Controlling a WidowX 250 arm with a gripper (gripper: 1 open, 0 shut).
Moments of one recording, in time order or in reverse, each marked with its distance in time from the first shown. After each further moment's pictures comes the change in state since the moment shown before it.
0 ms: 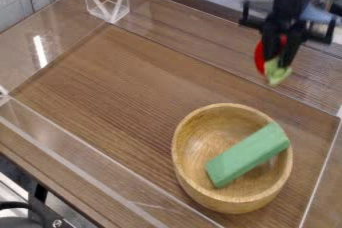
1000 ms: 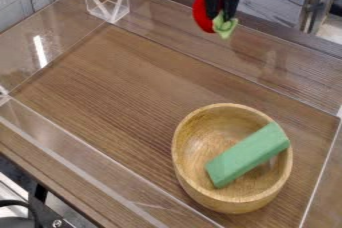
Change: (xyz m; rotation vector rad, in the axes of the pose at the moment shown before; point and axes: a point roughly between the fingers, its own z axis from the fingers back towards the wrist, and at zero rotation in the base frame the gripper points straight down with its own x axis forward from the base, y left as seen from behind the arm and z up) arm 0.008 0.078 0.024 0.065 -0.065 0.418
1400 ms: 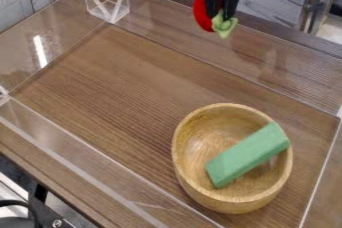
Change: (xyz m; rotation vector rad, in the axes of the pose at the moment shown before) arm -0.001 -0.005 0.000 0.001 -0.010 -0.039
